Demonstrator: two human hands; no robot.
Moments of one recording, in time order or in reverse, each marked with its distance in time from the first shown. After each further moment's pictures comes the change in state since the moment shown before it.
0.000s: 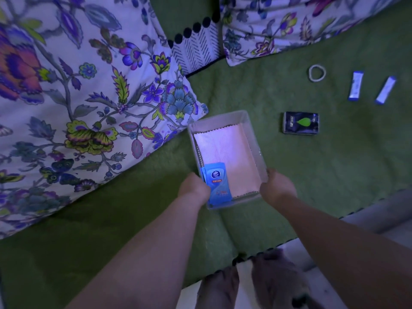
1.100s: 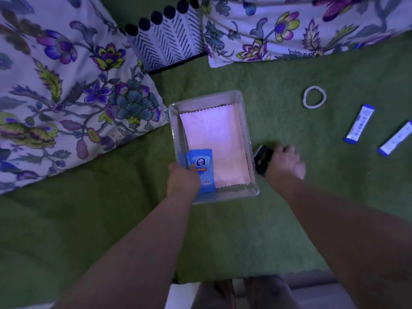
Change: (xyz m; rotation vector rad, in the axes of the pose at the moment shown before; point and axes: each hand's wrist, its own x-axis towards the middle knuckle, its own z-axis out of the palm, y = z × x) left_hand 0.039 0.170 0.068 -0.325 0.219 -0.266; right_hand 0.196 0.042 -0.125 -0.471 0.064 -0.118
